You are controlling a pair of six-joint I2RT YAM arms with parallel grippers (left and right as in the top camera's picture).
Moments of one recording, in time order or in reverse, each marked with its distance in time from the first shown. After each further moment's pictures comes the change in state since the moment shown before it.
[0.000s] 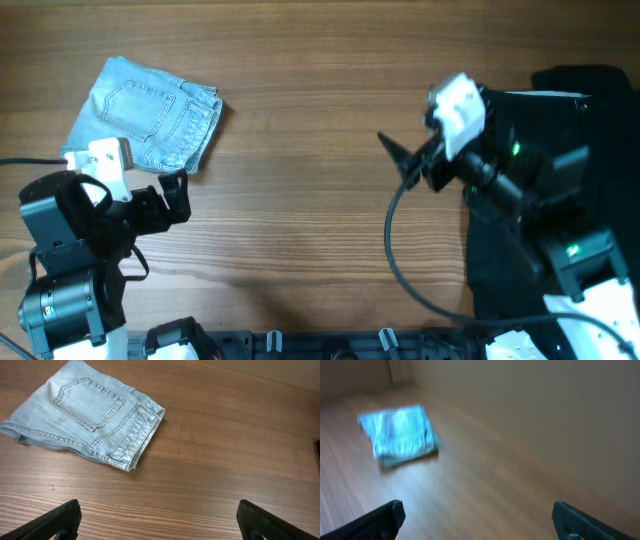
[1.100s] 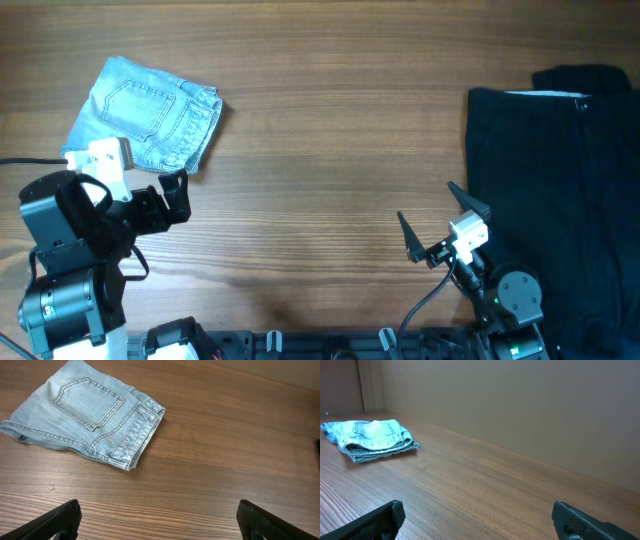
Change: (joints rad) left arm 0.000 0.001 0.001 -0.002 0.000 0.003; right arm -0.047 -0.934 -1.057 0.500 0.087 0.141
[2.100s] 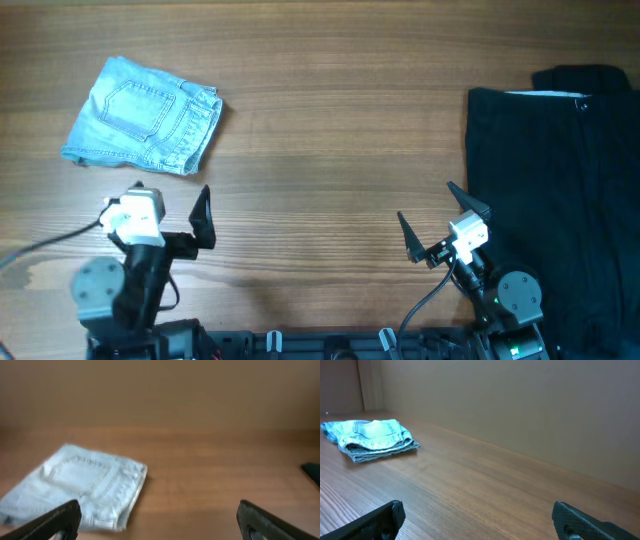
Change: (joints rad) left arm -0.150 -0.512 -0.475 0.479 -0.051 -0.005; right arm 0.000 0.000 0.000 -0.002 0.000 0.000
